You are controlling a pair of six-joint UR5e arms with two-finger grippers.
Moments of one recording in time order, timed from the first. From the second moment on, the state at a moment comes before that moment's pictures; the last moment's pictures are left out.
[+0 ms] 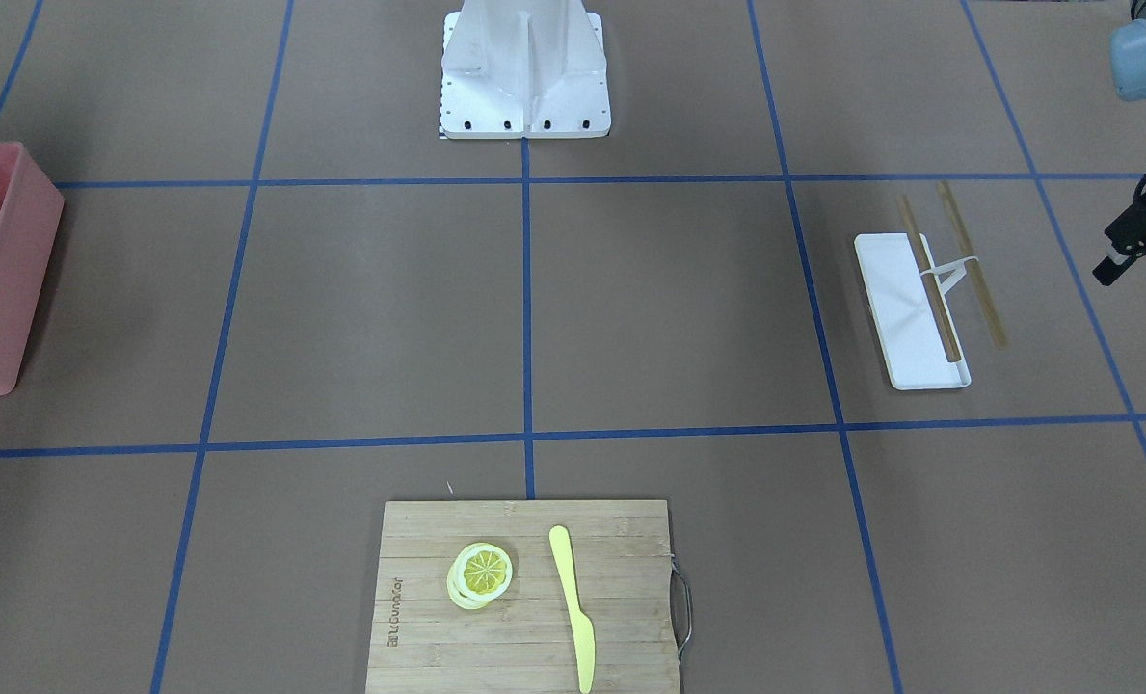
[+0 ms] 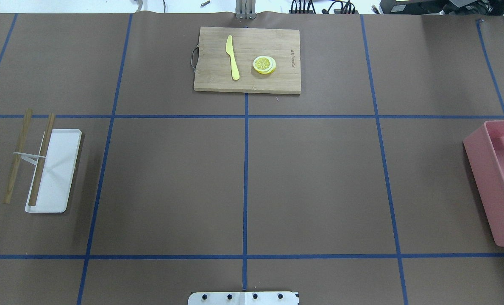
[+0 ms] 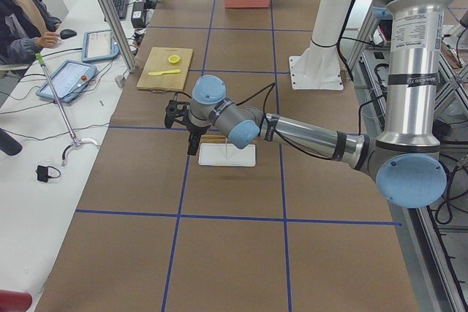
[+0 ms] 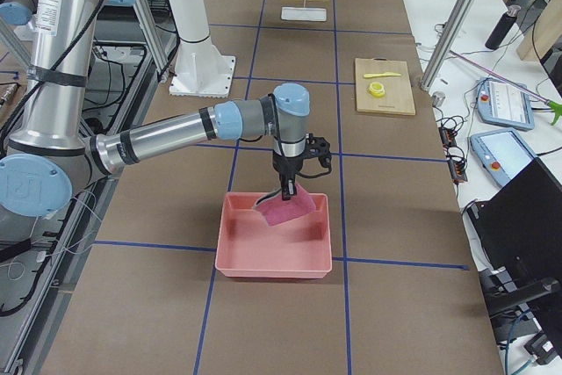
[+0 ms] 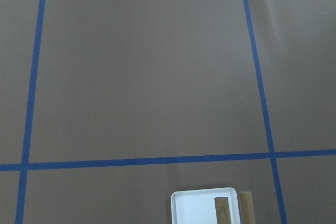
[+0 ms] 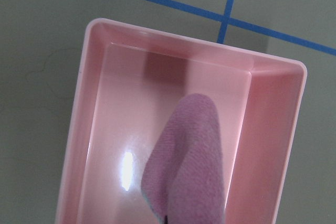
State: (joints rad) left arm -1.34 -1.54 -1.81 -2.06 -2.33 -0.62; right arm 1.34 -1.78 2.04 -1.74 2.13 0.03
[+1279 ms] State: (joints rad) left arm -1.45 -1.44 -1.75 -1.76 -2.46 -0.11; right arm 1.40 -1.75 1.94 -1.71 2.30 0.02
